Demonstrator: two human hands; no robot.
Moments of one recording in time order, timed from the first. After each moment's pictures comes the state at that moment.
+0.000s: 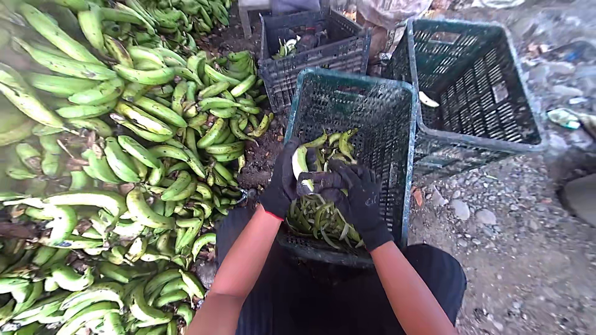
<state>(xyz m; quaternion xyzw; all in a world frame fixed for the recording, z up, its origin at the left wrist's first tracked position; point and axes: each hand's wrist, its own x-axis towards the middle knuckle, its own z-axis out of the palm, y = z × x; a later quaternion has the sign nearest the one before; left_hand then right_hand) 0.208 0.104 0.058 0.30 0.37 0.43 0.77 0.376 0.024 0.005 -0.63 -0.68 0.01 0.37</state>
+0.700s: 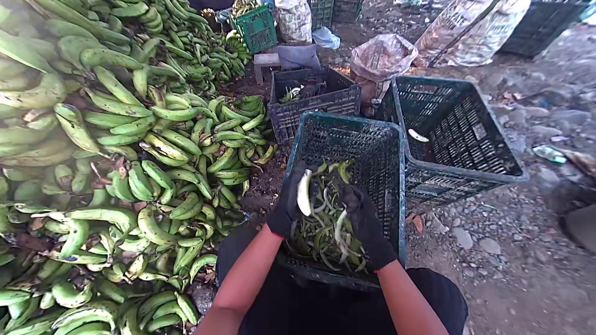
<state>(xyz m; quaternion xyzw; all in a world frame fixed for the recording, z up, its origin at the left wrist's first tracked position) 0.216 0.100 0.041 0.40 0.32 0.45 0.73 0.400 0.020 0.004 -0.62 -0.58 0.25 0.47</state>
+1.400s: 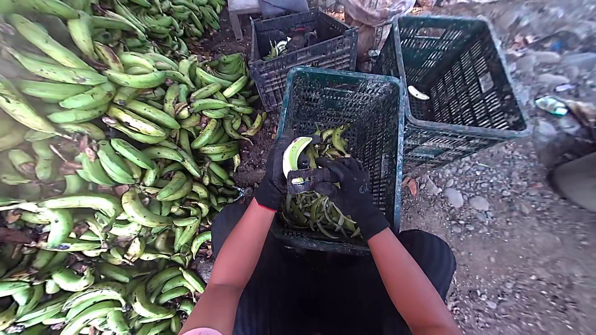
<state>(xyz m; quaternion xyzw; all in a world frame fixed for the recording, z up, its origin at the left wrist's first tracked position) 0.210 0.104 0.046 0.36 0.24 0.45 0.78 0.384 0.015 0.012 -0.59 -0.71 0.08 0.37</state>
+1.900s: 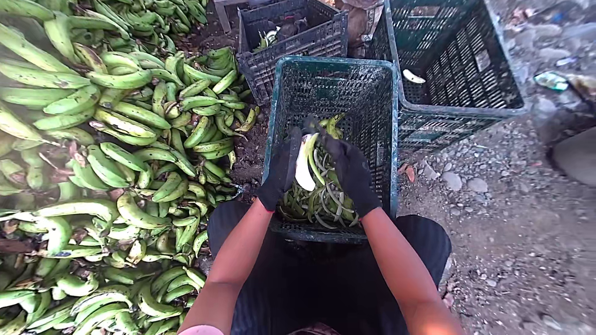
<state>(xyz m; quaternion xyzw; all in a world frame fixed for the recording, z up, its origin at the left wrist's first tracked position) 0.224 0.080 0.044 0.64 0.39 0.43 0.50 0.394 0.025 0.014 -0.73 -0.52 0.25 0.38</state>
